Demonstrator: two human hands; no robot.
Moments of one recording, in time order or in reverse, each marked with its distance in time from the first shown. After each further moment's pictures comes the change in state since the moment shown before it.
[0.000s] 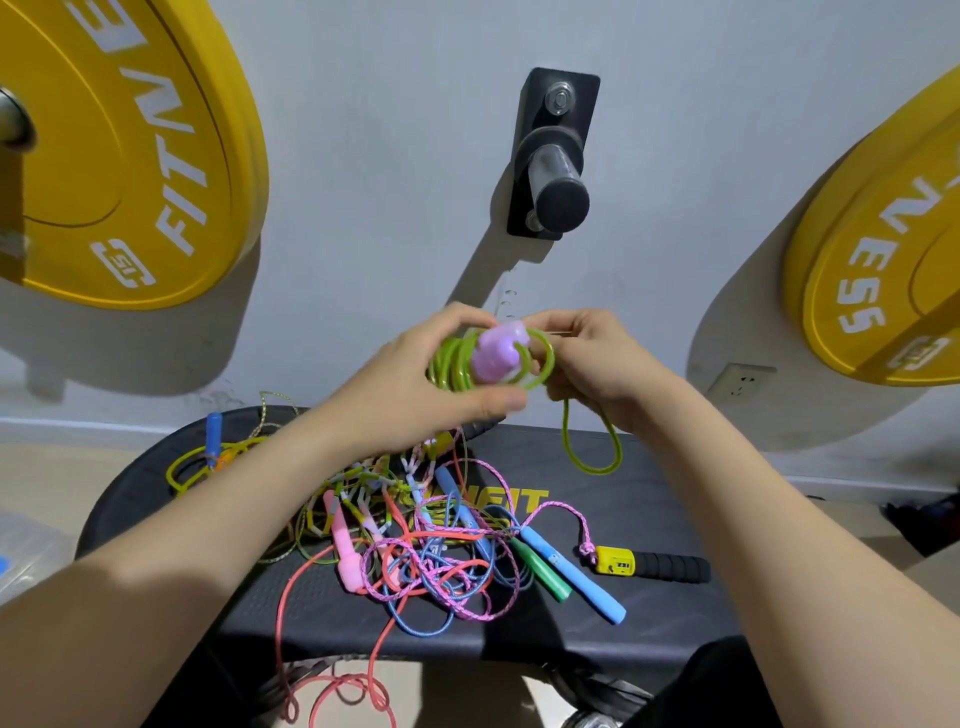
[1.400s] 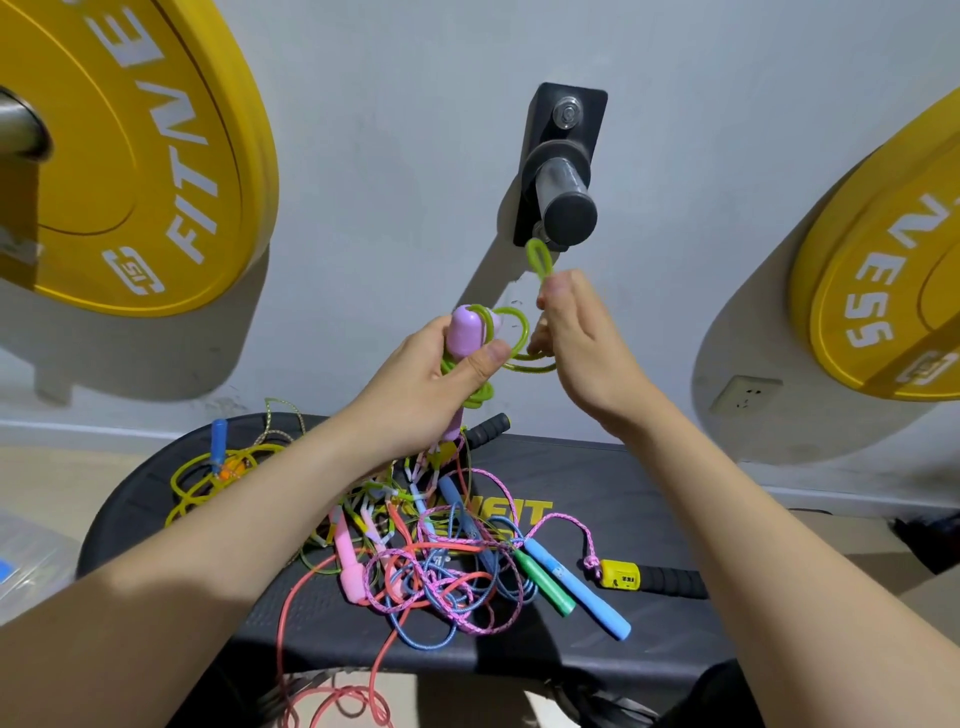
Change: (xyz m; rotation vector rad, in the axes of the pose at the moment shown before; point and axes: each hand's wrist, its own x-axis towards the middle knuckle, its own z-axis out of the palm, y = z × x) left_hand 0.008 -0.003 0.010 -0.146 0.135 -0.146; right_hand 0.004 -0.006 0.018 -0.302 0.239 -0.379
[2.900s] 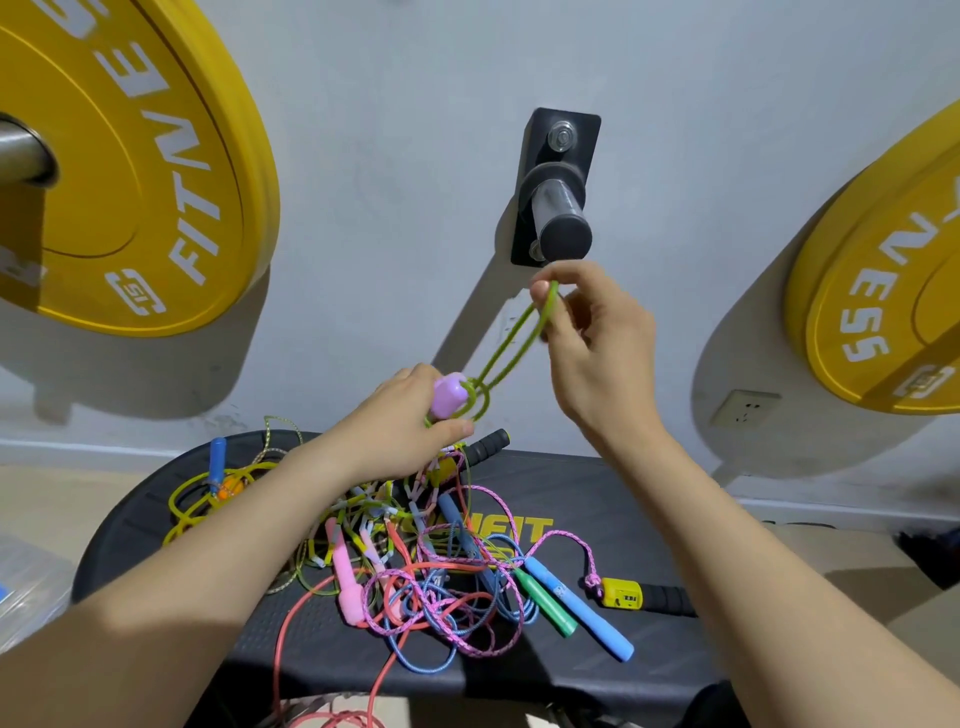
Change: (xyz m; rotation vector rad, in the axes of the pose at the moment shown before) left_hand 0.009 -0.025 -0.020 0.716 -0.146 -0.119; right_hand -0.007 -0.026 0.002 -0.175 0.322 -0.222
